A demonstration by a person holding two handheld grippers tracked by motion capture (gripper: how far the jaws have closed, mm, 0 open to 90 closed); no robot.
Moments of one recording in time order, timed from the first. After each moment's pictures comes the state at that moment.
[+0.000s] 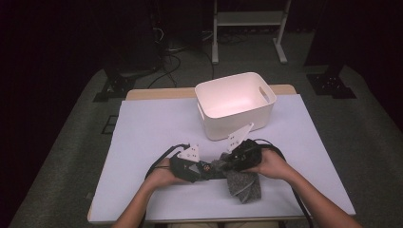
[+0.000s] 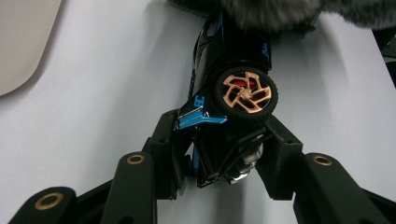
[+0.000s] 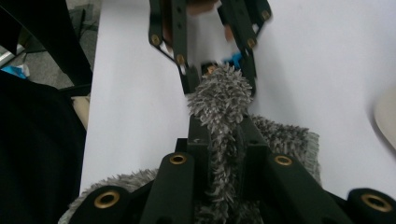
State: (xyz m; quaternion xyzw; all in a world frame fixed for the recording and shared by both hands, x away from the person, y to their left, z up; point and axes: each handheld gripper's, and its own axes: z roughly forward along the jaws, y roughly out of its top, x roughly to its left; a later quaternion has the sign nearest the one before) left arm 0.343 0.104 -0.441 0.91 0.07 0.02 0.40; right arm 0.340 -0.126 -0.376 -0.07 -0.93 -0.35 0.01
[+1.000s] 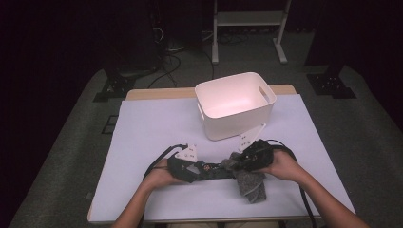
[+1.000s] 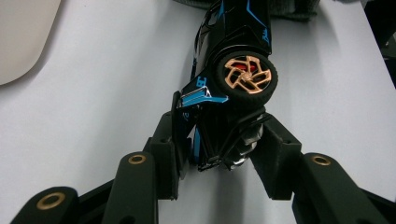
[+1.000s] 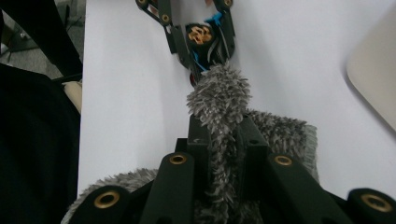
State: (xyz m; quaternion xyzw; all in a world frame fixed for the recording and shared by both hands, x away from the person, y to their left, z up) left arm 0.342 0.110 -0.442 0.91 0.08 0.02 0.40; right arm 0.336 -0.155 -0.374 -0.09 -0.94 -0.34 -0.01
